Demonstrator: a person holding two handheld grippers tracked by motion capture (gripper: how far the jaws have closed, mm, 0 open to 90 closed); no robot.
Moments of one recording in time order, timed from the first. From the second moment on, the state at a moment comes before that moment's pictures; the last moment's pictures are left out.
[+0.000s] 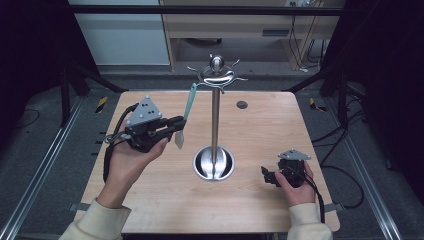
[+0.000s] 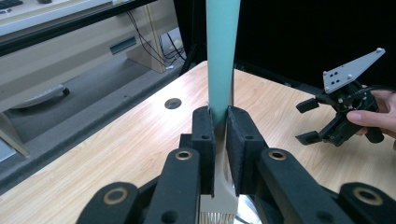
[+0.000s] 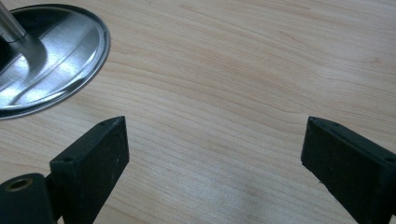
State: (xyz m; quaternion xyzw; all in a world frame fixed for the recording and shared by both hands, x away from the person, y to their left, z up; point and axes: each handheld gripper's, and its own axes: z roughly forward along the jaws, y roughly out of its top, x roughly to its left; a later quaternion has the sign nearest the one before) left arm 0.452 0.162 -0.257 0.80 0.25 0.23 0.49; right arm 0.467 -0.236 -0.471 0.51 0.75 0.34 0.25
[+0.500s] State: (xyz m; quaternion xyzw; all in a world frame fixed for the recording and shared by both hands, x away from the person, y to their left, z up) left arm 0.458 0.158 -0.257 0.80 0.25 0.22 0.49; right arm 0.467 -0.237 -0.471 0.51 0.75 0.34 0.25
